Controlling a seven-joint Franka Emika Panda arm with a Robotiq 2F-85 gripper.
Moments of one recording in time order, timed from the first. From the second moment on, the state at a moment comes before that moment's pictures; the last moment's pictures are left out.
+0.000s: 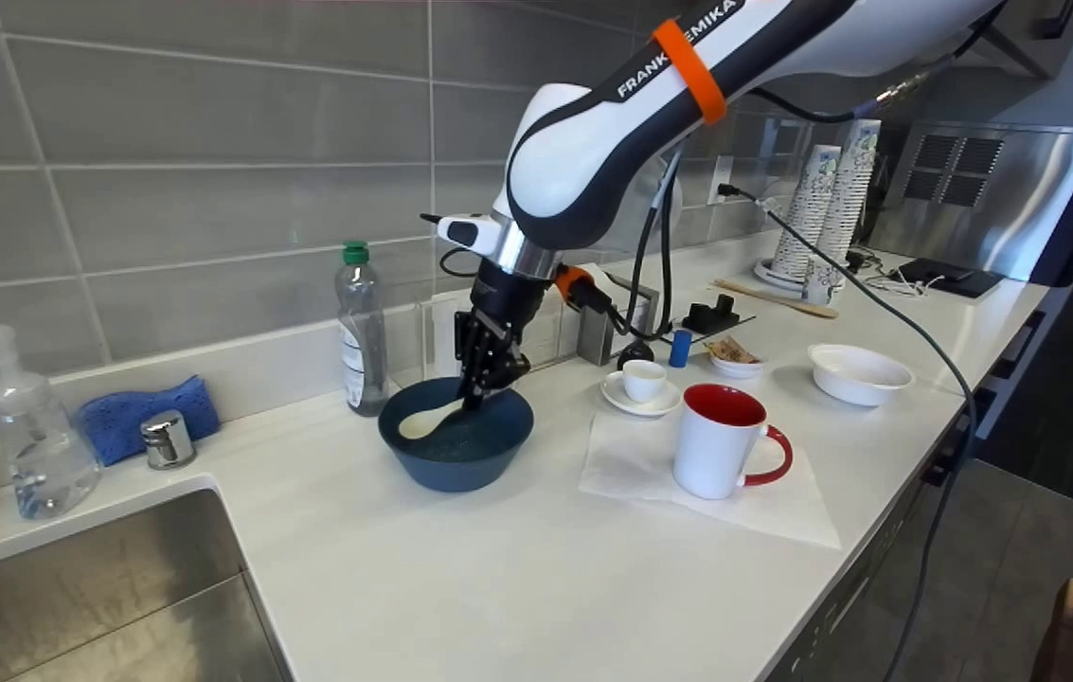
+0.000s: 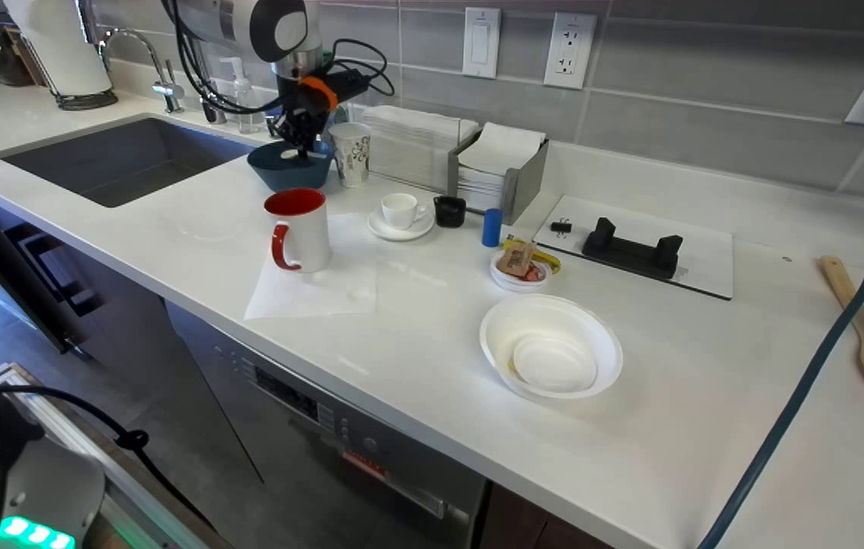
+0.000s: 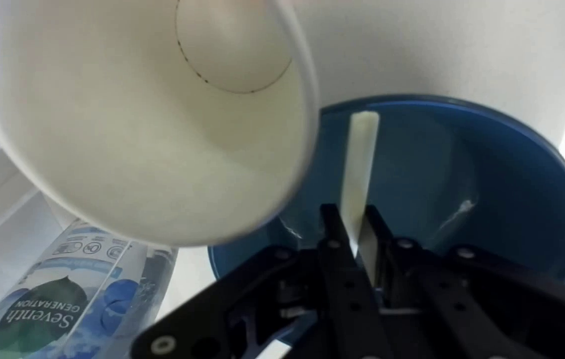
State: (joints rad) arm -0.05 0.46 0.33 -1.93 0.10 2.57 -1.32
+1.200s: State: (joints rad) arm -0.08 0.27 0.29 -1.96 0.34 2.30 -1.42
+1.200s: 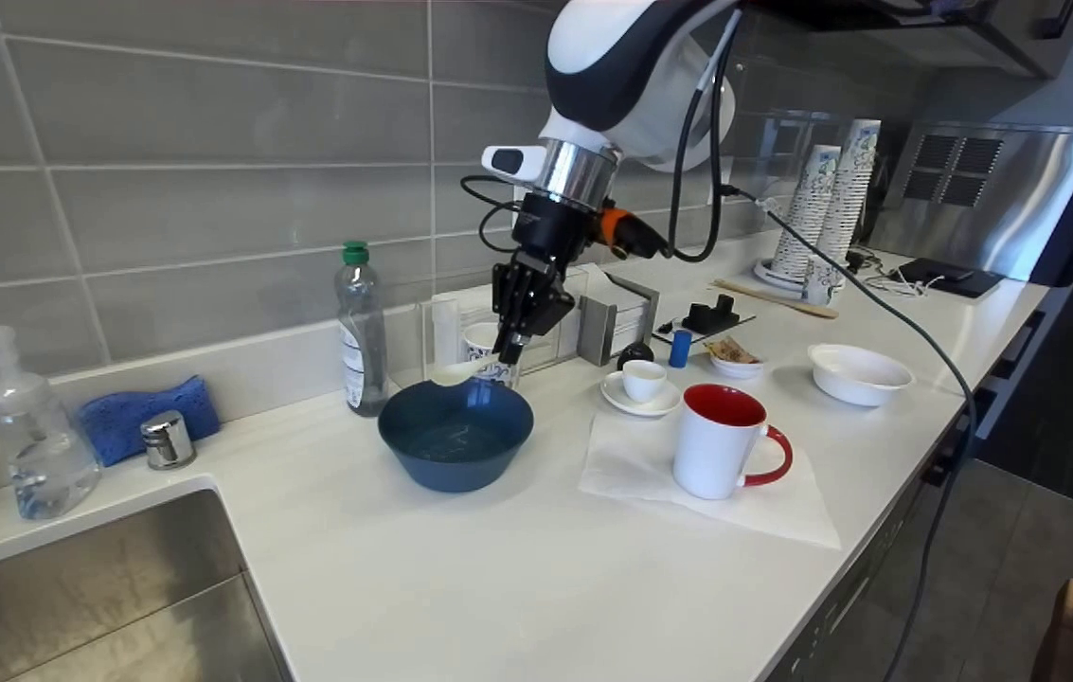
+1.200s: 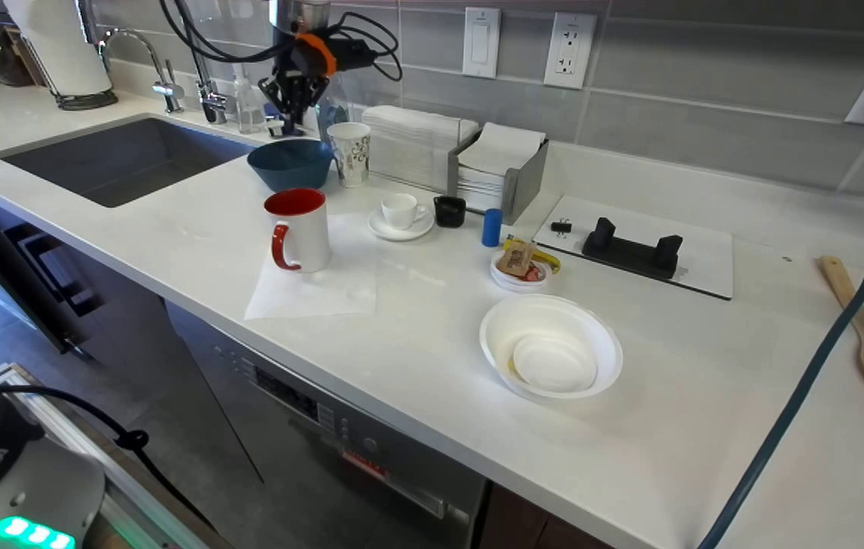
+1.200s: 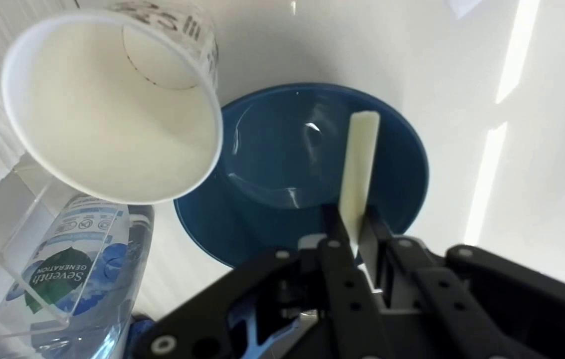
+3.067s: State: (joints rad) arm -0.07 -0.15 -0.11 -2.54 0.45 2.57 -1.36
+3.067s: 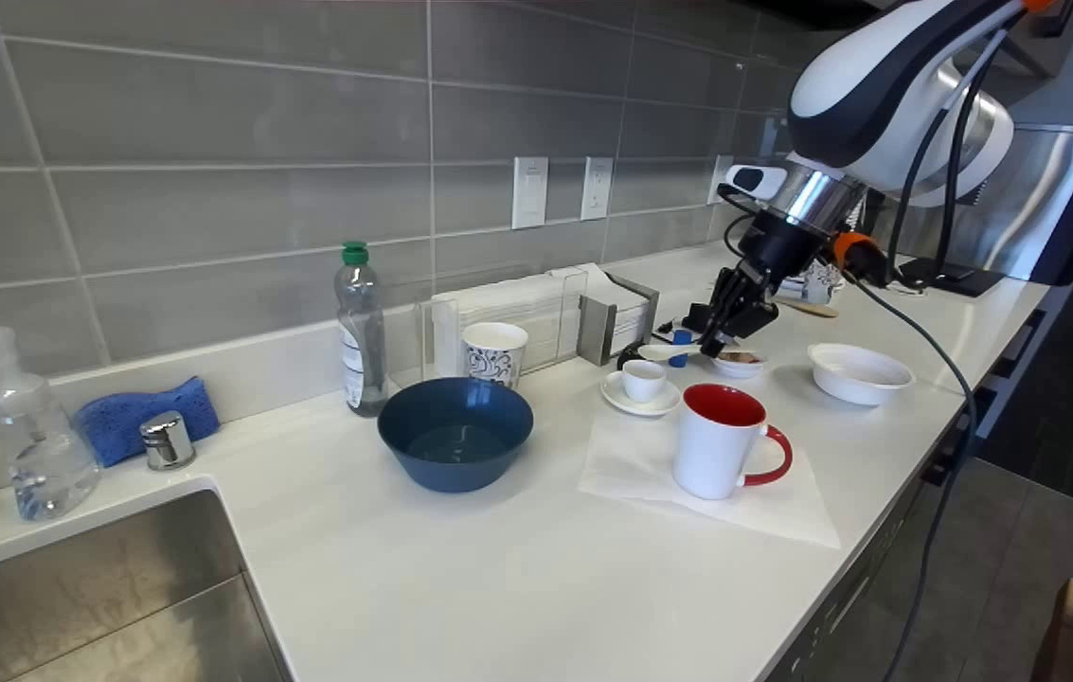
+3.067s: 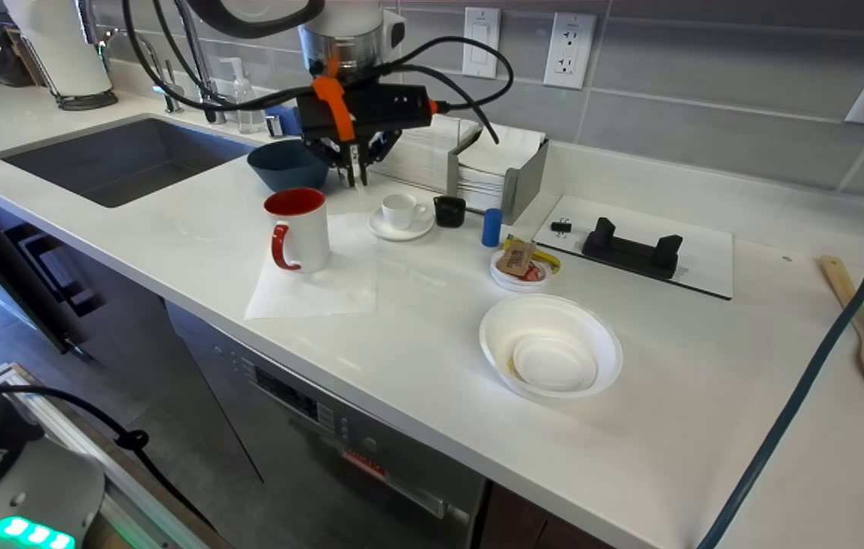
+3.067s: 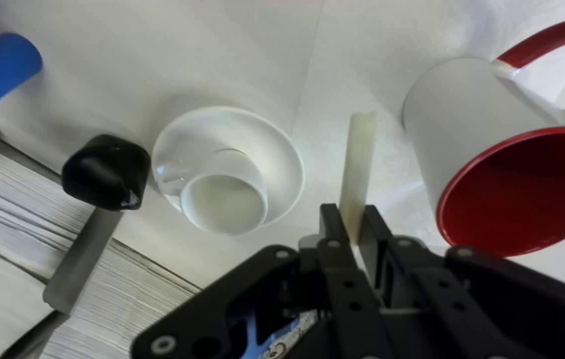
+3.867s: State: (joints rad) arm -0.07 -0.15 -0.13 -2.56 0.44 2.63 -1.28
